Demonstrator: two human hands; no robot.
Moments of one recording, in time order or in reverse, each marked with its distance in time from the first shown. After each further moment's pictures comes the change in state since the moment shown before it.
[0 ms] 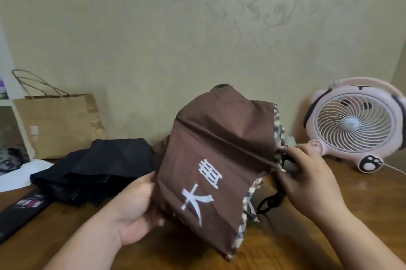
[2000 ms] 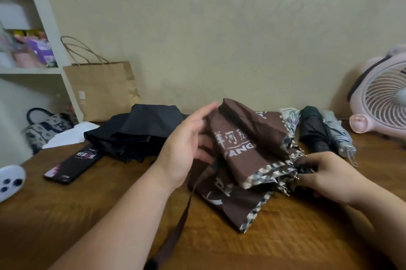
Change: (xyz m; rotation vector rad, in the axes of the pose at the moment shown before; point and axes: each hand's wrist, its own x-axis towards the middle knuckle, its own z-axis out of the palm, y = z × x) left_hand -0.002 0.004 0.003 0.226 0.003 0.409; right_hand -0.013 -0.024 0.008 0.204 -0.779 0.453
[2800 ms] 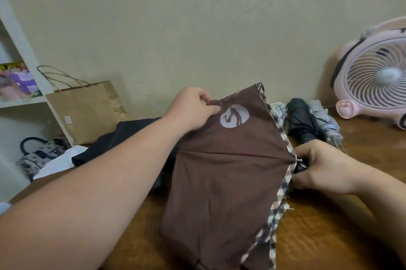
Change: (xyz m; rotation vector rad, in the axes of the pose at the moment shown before) left_hand 0.120 0.024 0.031 1.006 0.137 0.039; right_hand -0.009 0.005 -0.021 0.085 -0.144 -0.312
